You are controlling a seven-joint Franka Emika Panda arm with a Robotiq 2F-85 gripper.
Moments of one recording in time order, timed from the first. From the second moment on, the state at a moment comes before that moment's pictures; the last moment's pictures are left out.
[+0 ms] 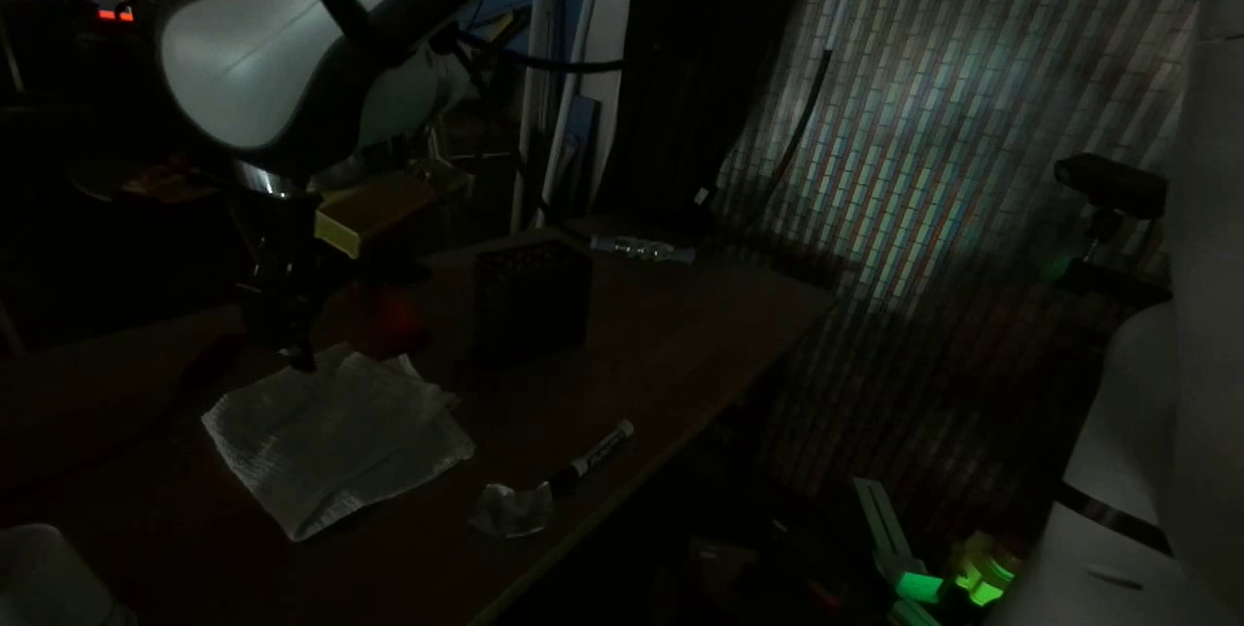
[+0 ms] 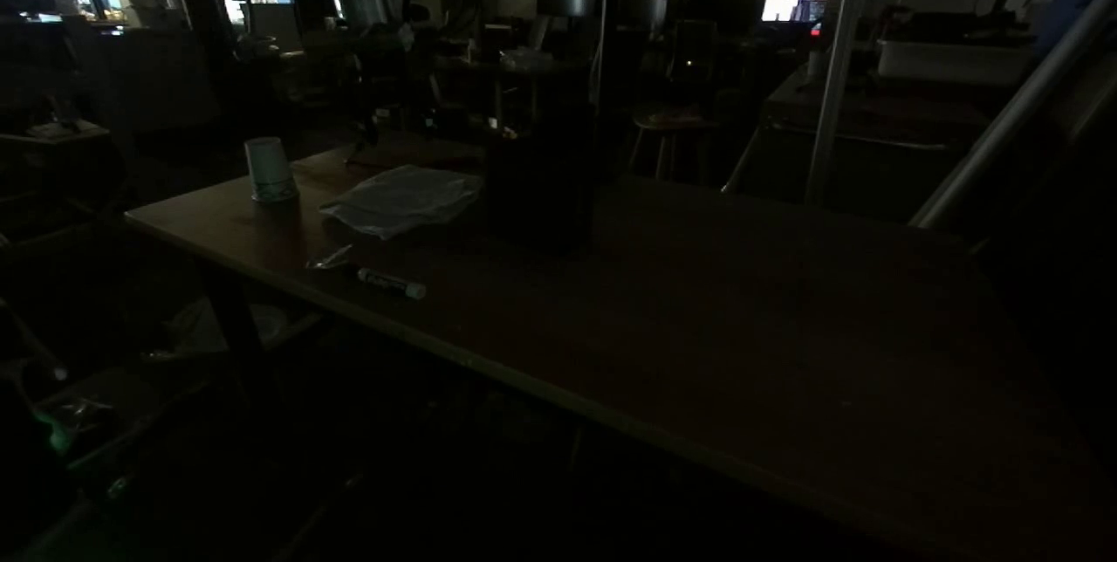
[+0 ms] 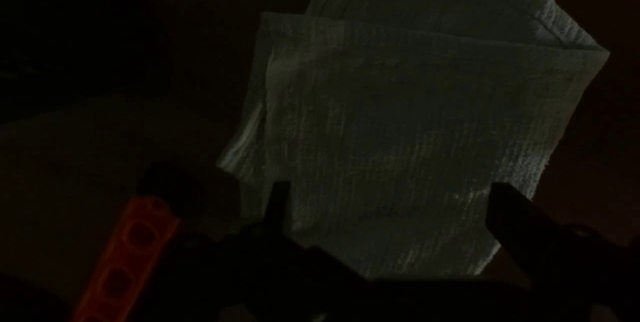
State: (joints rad) arm 0.18 0.32 0.19 -1.91 -0.23 2.23 0.07
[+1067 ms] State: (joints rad) arm 0.18 0.52 0.16 -1.86 -0.20 2.31 -0.03
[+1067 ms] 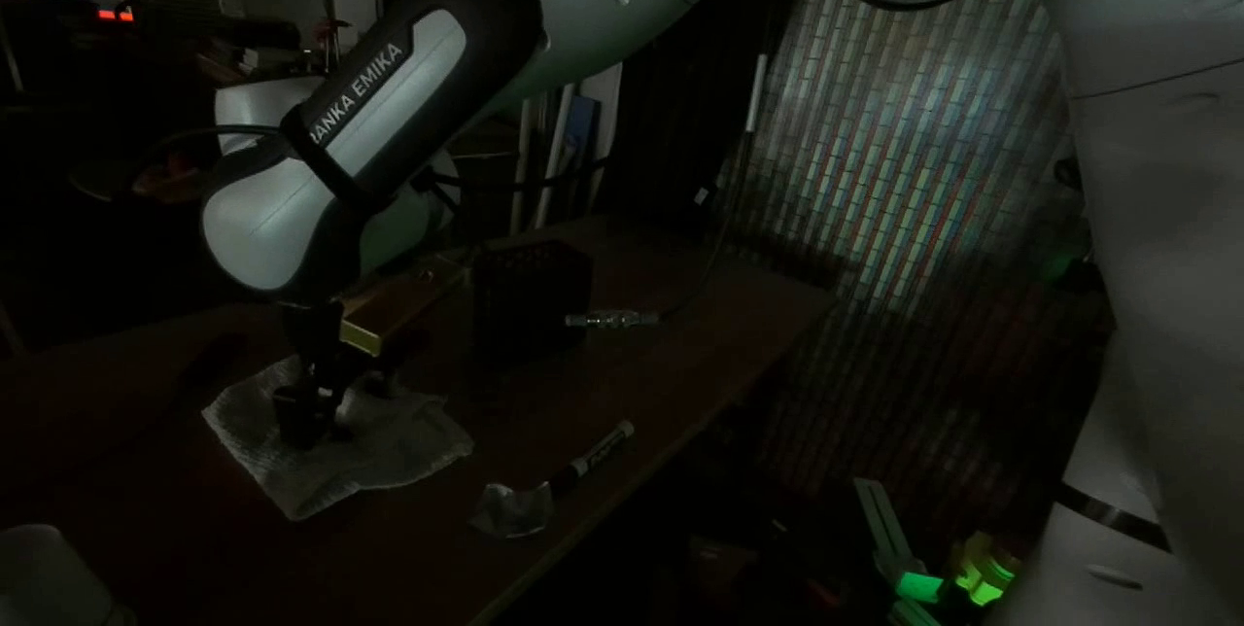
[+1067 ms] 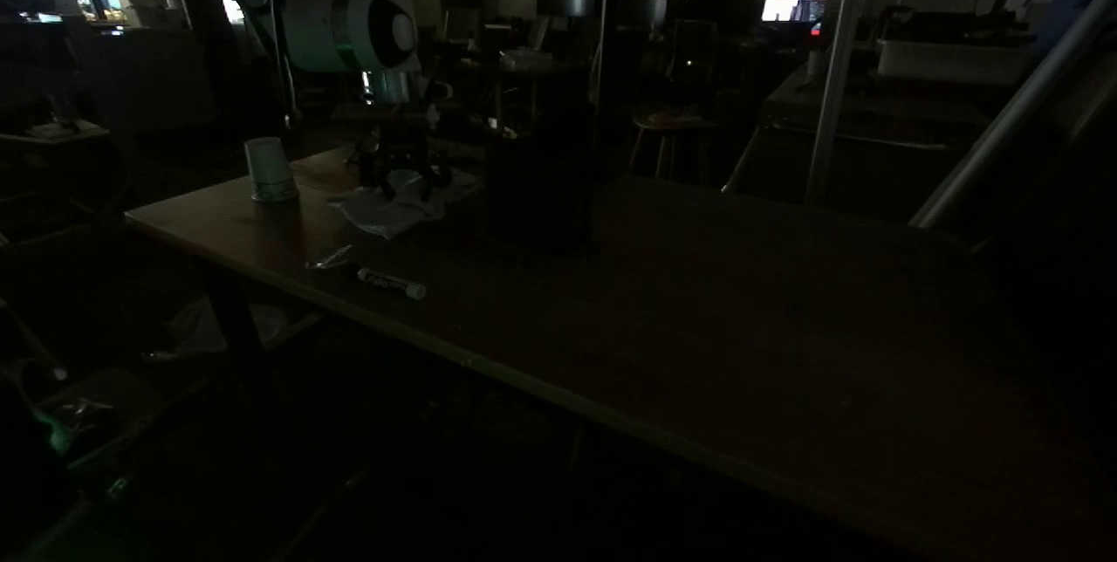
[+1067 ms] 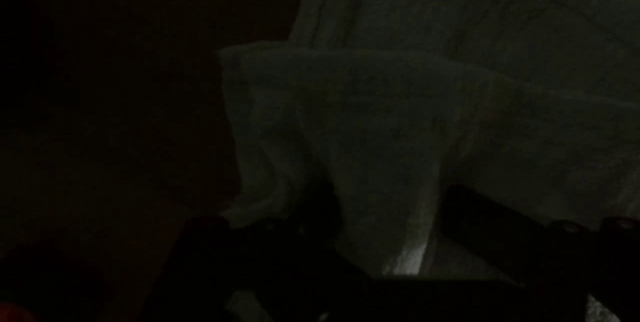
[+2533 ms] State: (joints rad) arm 0.13 0.19 0.07 -1.98 -0.18 2.24 -0.02
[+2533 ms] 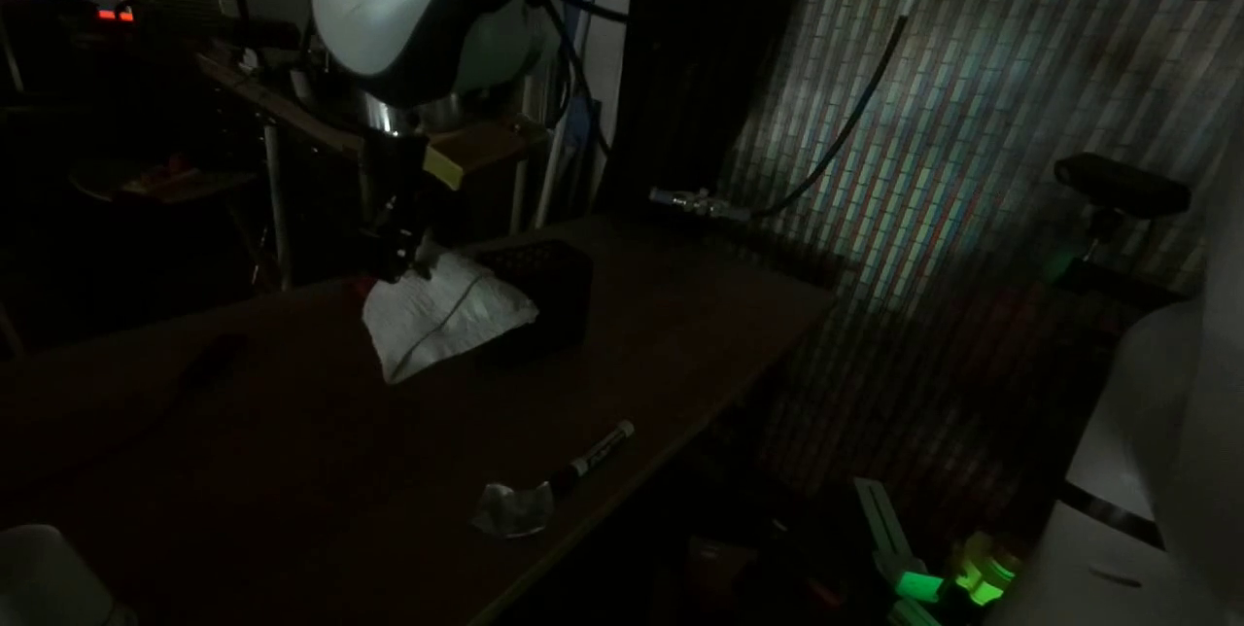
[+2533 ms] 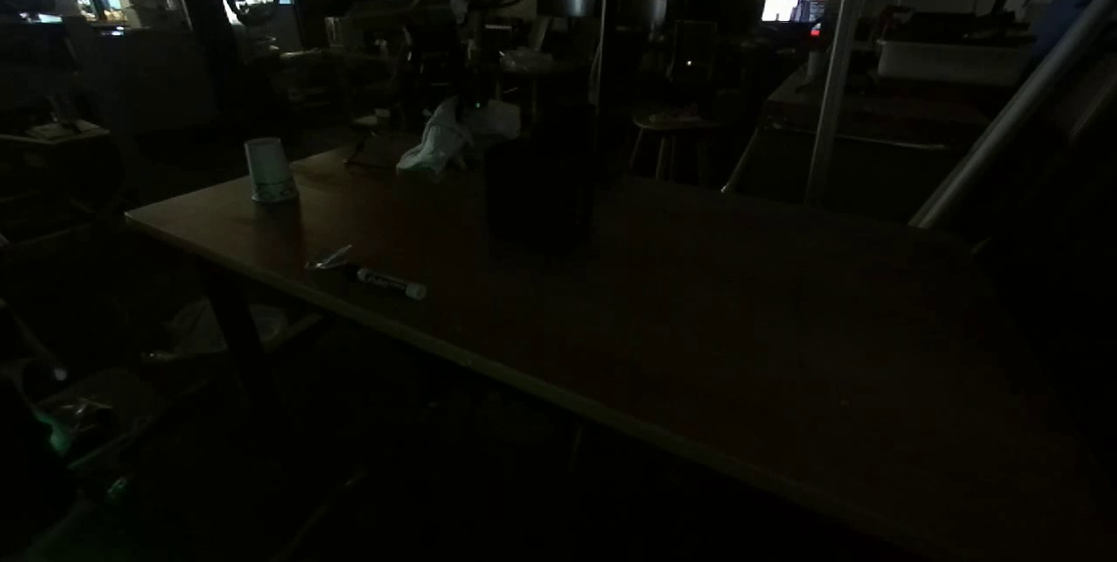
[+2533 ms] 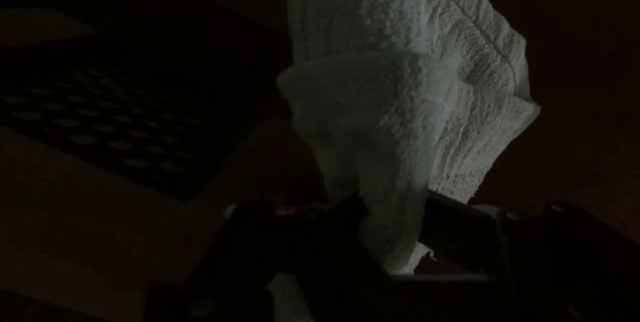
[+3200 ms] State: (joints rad) arm 0.01 0.11 -0.02 -1.92 -0.33 2.19 -0.02
